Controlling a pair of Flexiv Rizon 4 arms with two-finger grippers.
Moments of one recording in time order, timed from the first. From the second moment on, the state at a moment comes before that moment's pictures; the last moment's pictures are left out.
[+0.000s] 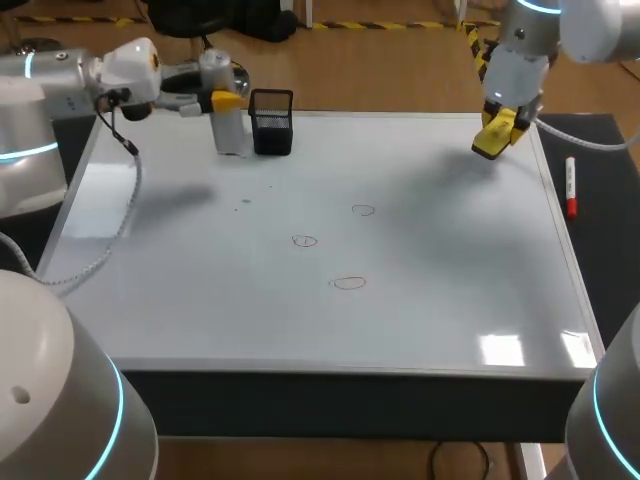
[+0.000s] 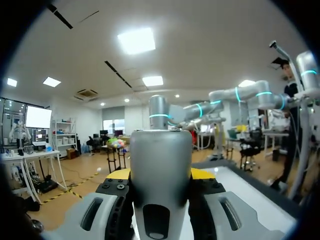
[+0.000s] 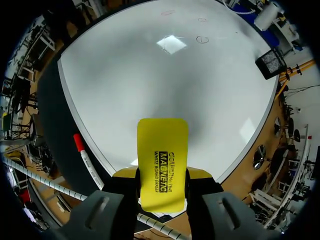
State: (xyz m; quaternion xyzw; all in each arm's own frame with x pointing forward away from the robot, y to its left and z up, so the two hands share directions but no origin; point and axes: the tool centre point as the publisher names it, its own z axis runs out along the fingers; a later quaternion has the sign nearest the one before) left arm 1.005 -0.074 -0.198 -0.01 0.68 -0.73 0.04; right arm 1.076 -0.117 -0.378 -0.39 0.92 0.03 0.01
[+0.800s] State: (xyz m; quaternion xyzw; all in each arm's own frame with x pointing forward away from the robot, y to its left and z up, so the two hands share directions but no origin) left arm 0.893 -0.159 -0.238 0.02 0.67 -0.74 -0.06; right arm 1.076 -0.117 -0.378 -0.39 0.92 0.03 0.01
